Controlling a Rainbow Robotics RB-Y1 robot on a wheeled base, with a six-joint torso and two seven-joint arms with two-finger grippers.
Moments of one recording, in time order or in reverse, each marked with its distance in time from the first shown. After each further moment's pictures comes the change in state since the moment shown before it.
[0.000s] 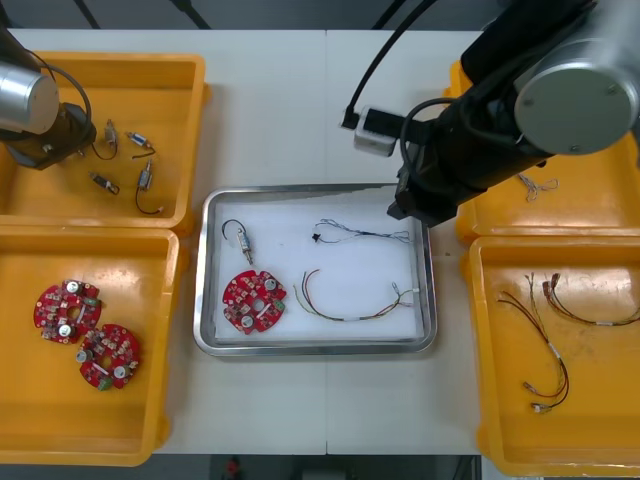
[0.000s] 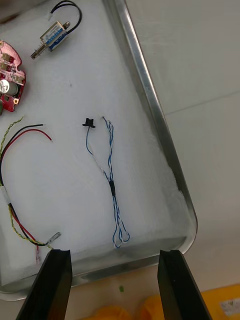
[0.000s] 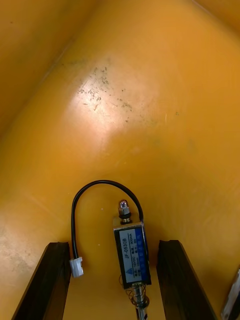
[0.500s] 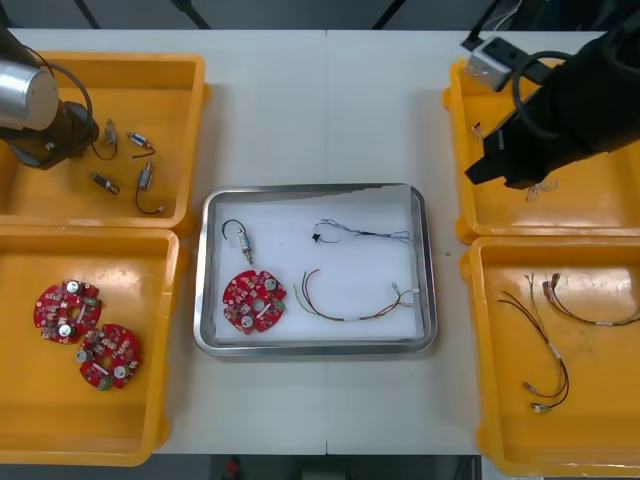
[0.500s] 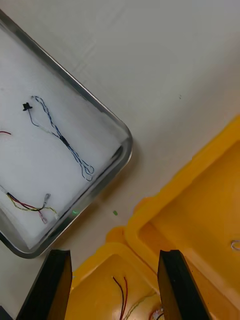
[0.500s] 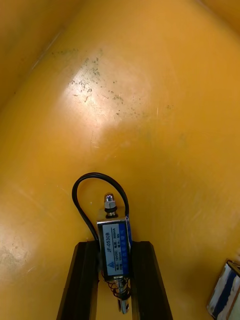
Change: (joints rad) right arm 0.151 -0.097 -0.340 -0.054 -0.061 0.172 -0.285; left arm -0.010 0.000 -0.006 0.010 0.044 -0.003 0.000
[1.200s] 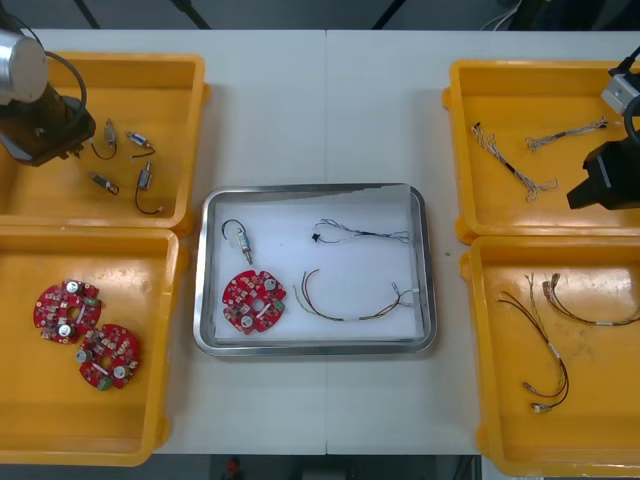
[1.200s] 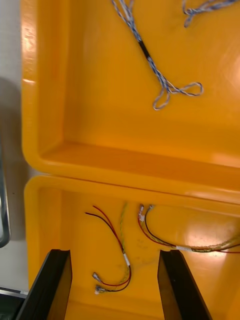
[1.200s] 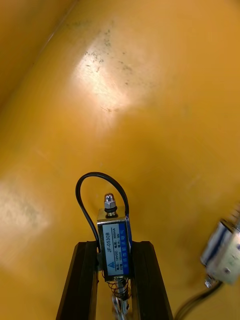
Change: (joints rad) right arm 0.217 -0.042 -0.232 -0.016 0.119 0.200 -0.388; left arm -0.039 0.044 0.000 -0.071 0.070 0.199 -0.005
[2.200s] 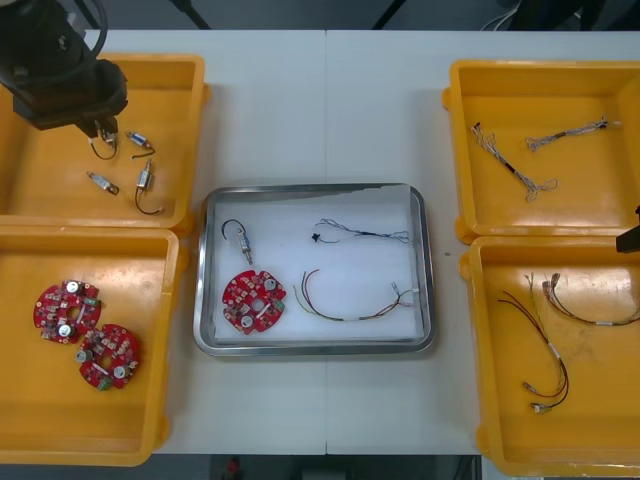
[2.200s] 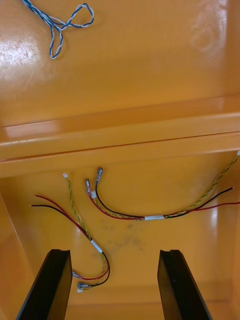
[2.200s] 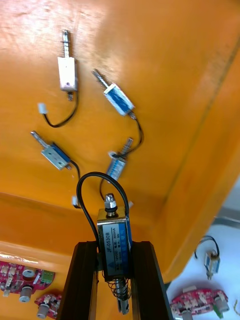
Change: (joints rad) right arm 0.293 -0.001 -0.184 -0.002 0.049 -0.083 -0.046; left arm -0.070 0.183 -0.007 -0.585 0.275 0.428 -0.077
